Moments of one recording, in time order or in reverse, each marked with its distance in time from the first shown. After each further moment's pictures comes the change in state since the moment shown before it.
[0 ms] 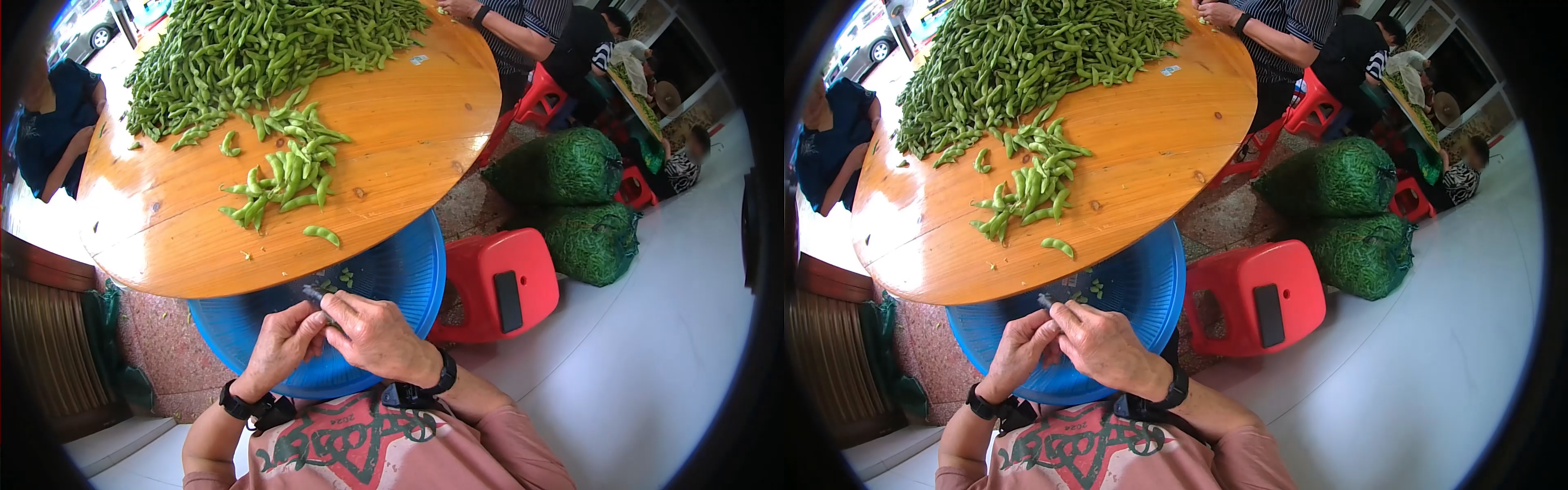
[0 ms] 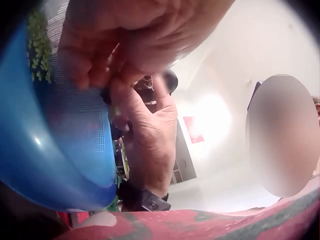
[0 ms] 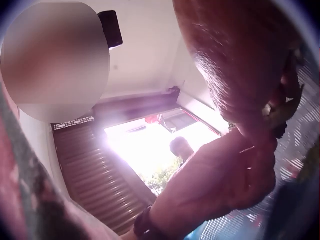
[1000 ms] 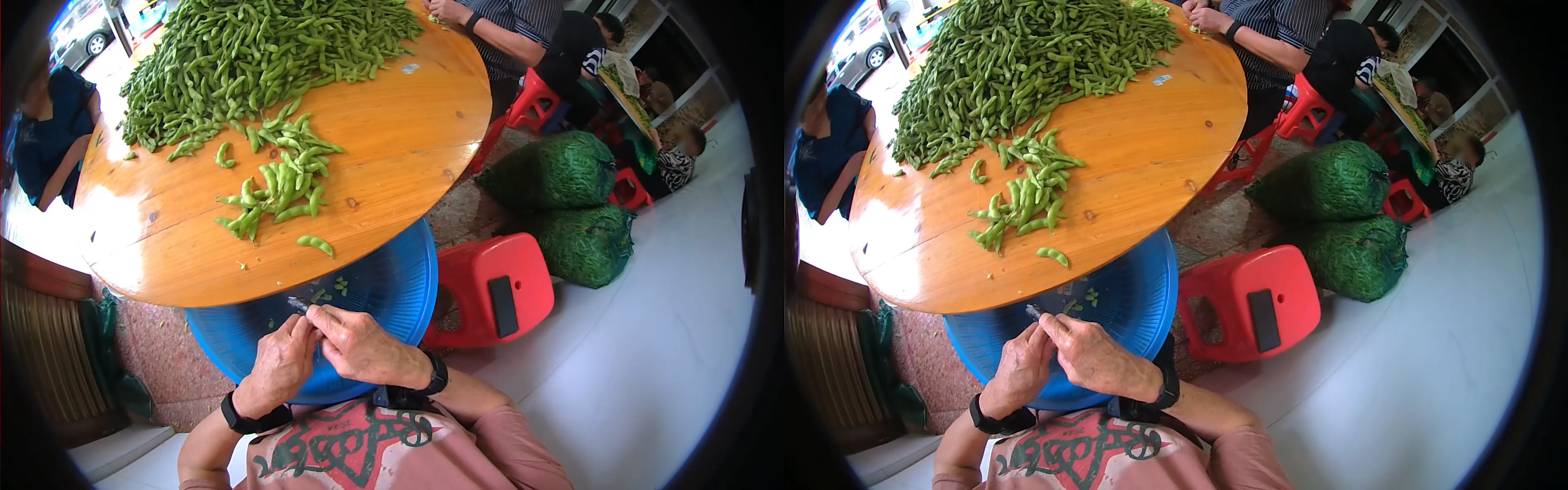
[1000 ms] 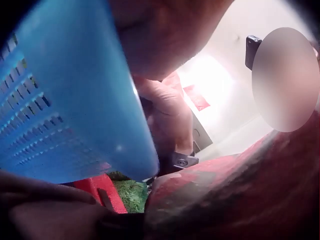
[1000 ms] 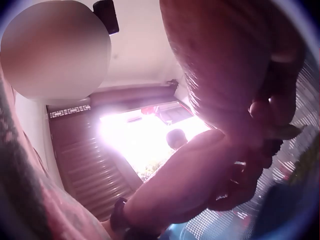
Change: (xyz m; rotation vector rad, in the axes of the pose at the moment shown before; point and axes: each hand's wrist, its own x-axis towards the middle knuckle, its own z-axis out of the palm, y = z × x) left_hand -0.002 -0.007 0.010 0.887 0.138 0.542; right_hand -0.002 0.011 0.015 0.216 -0.108 -0.008
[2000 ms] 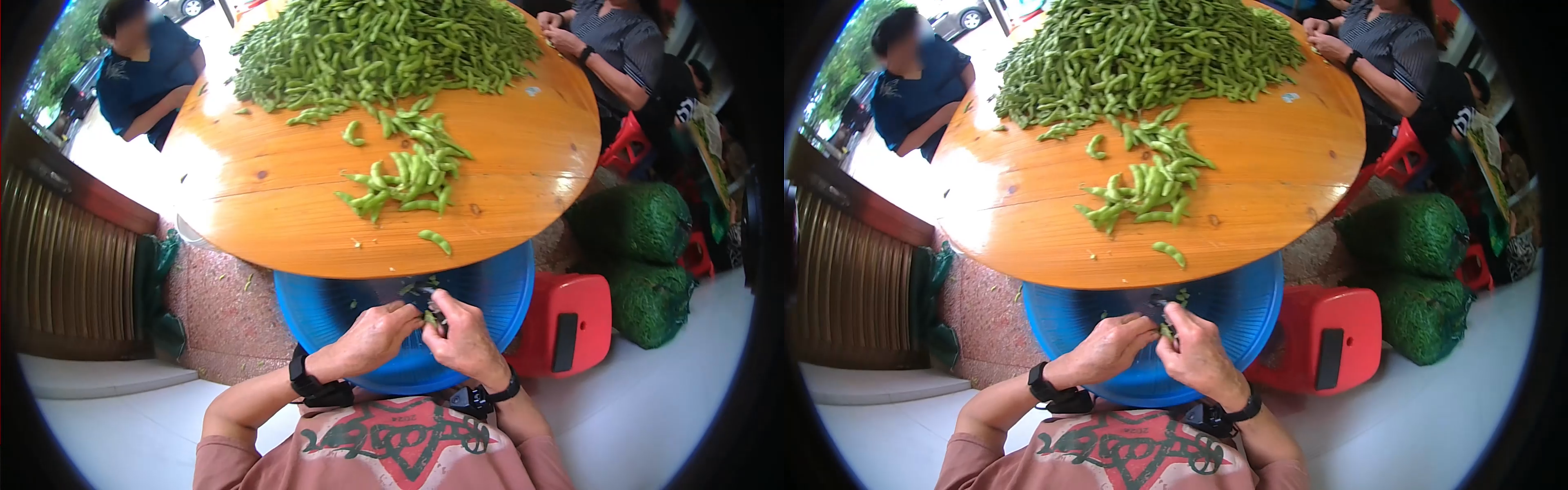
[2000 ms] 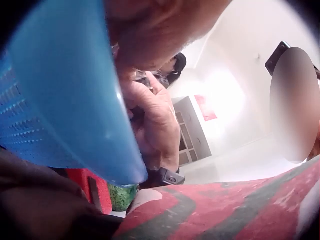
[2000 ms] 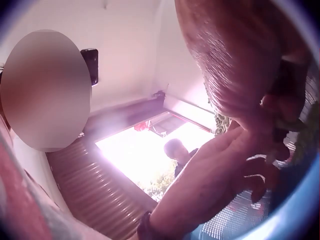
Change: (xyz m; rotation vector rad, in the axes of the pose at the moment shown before) left_hand 0.005 -0.013 0.000 -0.324 -0.091 -0.038; right_hand 0.003 0.004 -0.010 -0.050 0.023 0.238
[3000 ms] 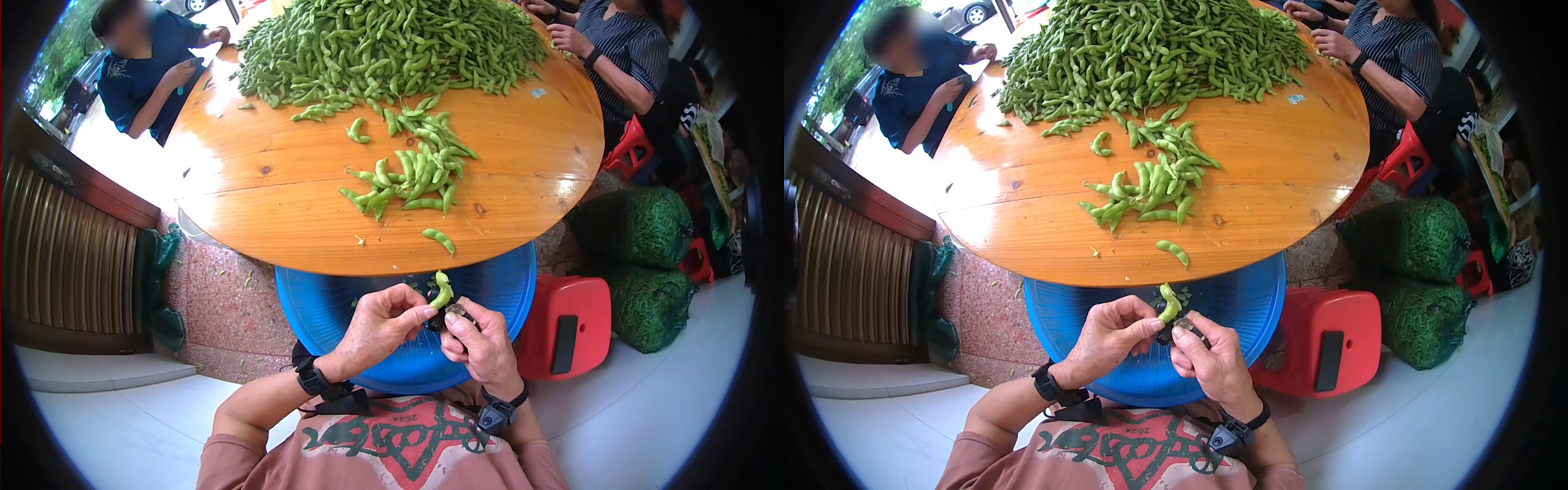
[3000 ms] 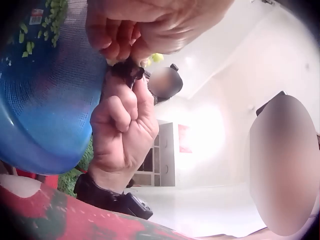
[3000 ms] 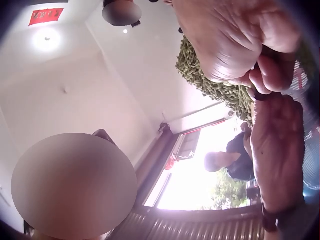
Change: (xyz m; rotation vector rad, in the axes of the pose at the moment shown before) left_hand 0.010 0.026 0.001 -0.766 0.186 -0.411; right_hand -0.017 -0.016 -0.020 1.051 -0.068 0.408
